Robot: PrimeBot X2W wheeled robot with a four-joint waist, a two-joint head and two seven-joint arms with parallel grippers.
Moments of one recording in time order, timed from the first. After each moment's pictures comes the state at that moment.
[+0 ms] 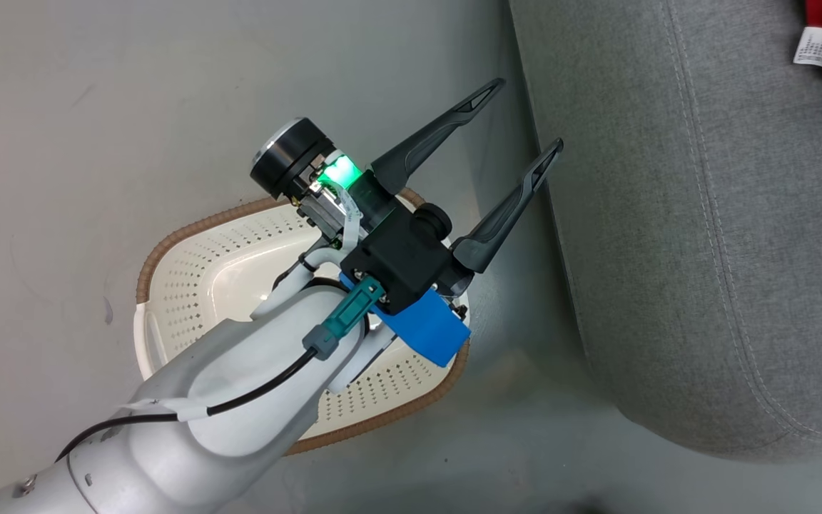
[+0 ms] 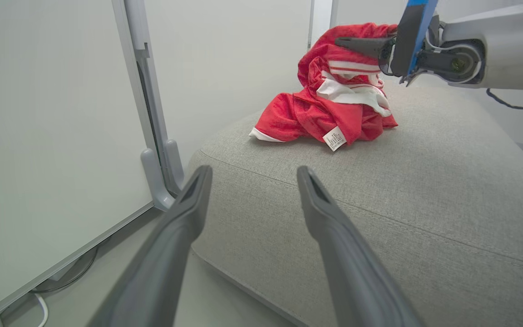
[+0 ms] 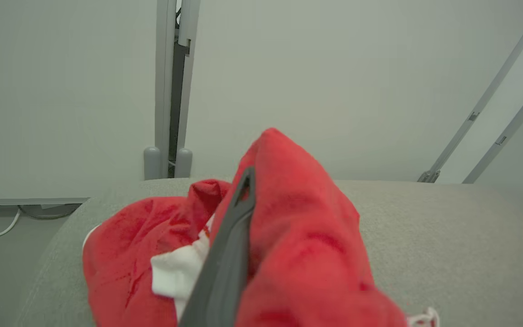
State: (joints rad) left arm -0.86 0.27 -0.95 0.17 -0.35 0.05 -0.23; right arm -0.91 -0.46 -0.18 0.56 0.18 0.13 -0.26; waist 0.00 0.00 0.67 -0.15
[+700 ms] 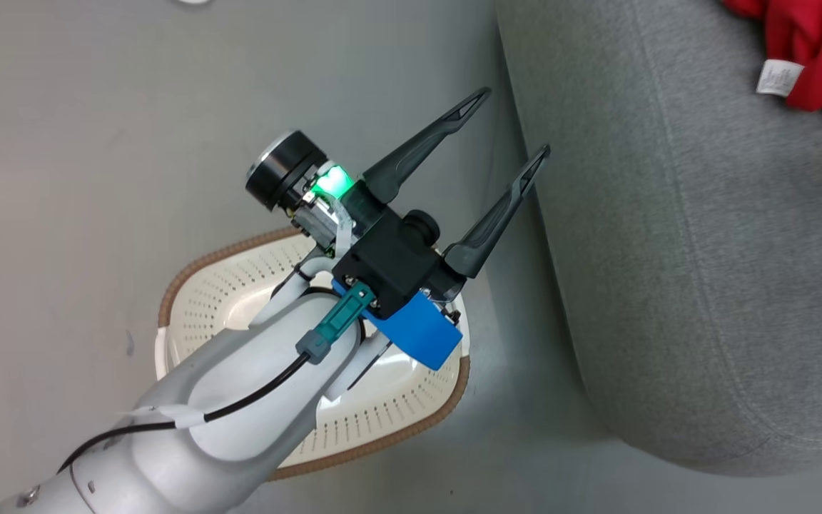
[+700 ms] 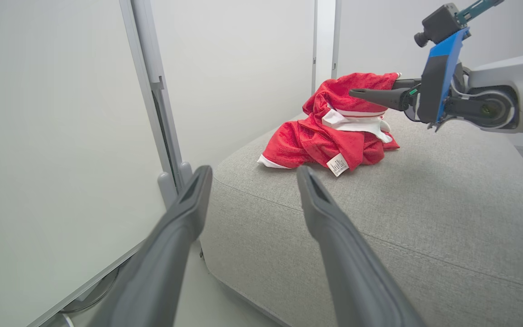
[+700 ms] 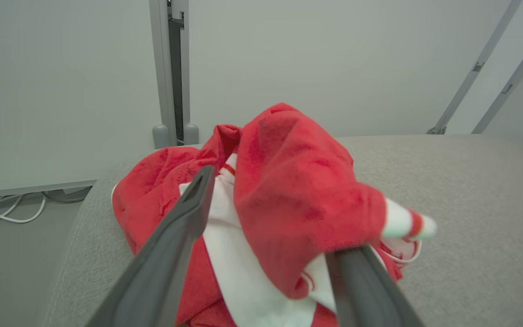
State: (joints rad) left arm -0.85 0.27 -0.95 0.19 -0.36 0.06 -0.25; right arm -0.83 -0.39 -0.19 0.68 0.21 0.13 -0.26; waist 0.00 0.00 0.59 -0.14
